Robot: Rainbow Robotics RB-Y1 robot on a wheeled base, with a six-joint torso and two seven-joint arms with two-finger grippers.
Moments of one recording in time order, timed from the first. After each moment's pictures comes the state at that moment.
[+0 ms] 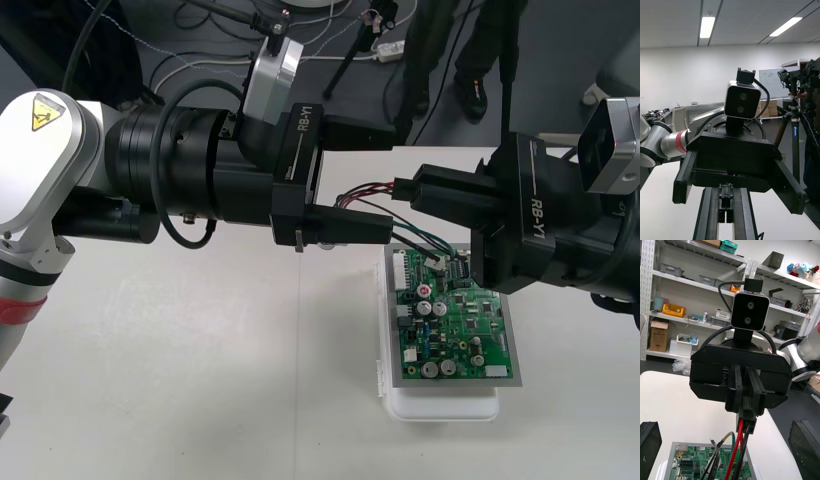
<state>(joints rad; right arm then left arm) -0.10 -0.72 0.09 -2.12 0.79 -0.92 -0.13 -0.57 0.55 -0.31 -1.85 -1.08 -1.10 0.52</state>
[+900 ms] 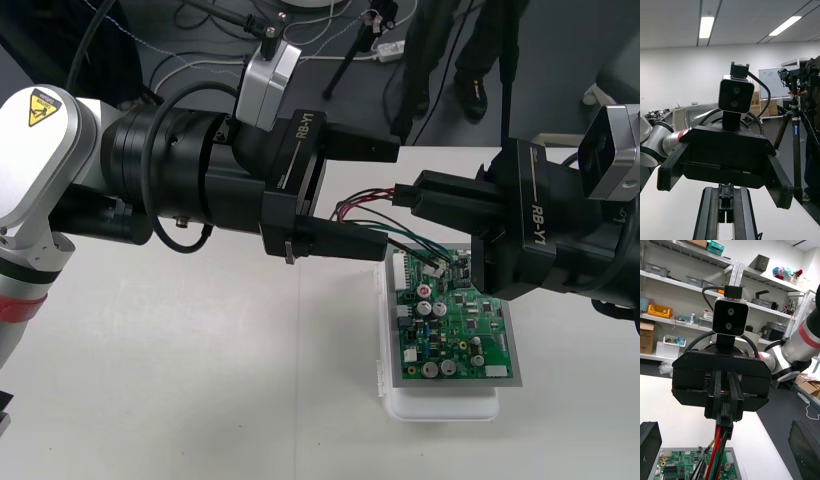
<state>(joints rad) -0.08 -0.72 0.09 -2.13 0.79 -0.92 -0.13 -0.58 0.55 -0.31 -1.85 -1.03 -1.16 0.52</state>
